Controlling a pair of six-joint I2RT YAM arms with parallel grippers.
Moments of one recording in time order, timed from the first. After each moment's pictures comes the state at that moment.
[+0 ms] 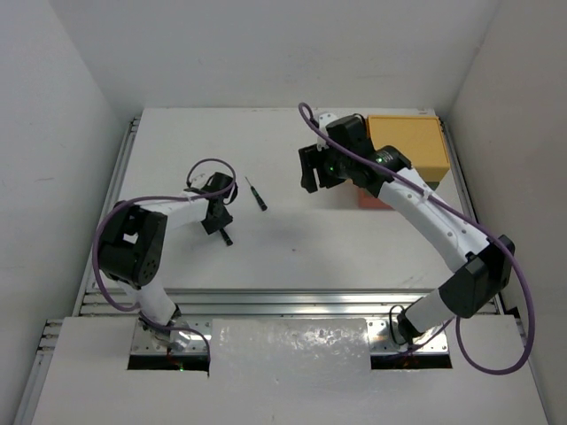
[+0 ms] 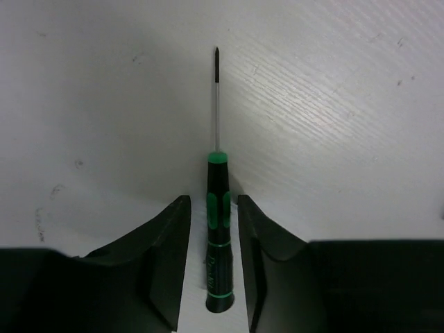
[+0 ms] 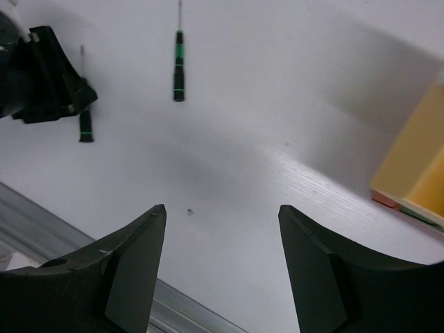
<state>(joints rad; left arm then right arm) -0.32 1.69 0.92 -0.46 -0.36 -0.89 0.57 1.53 1.51 -0.72 0.01 0.14</state>
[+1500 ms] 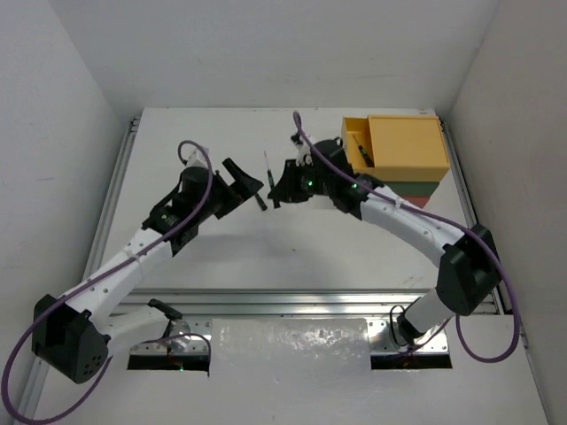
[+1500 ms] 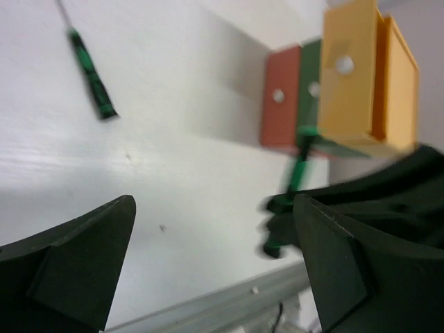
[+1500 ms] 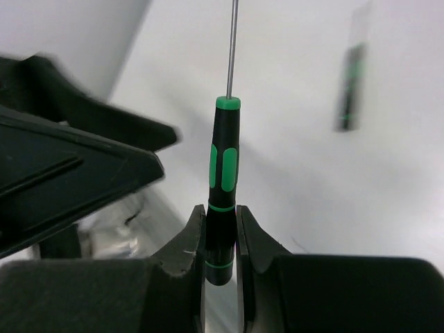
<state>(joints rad) -0.45 1.05 0.79 -0.19 0.01 -0.97 0.66 1.55 1.12 -0.07 -0.36 0.54</state>
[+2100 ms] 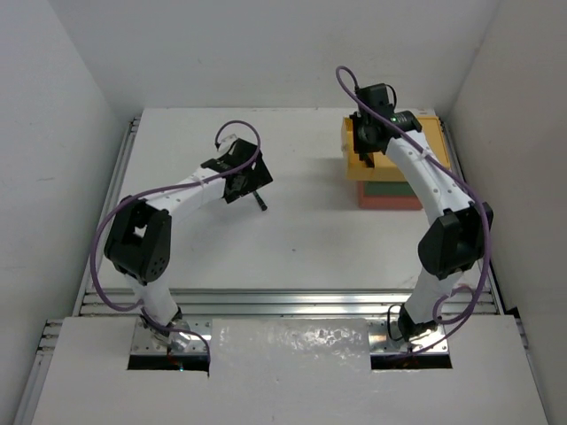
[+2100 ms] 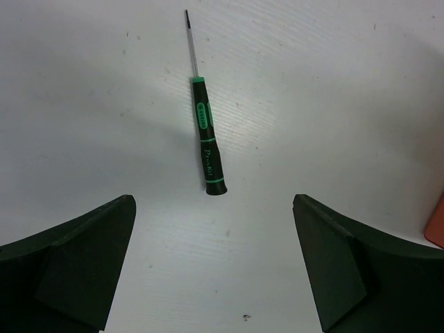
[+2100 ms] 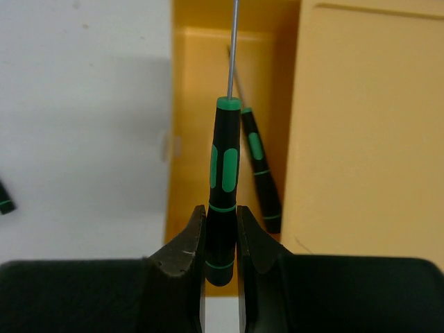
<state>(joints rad) -0.45 1.74 1.28 -0.47 -0.28 -0.86 0.31 1.77 1.75 -0.79 0.26 0.15</state>
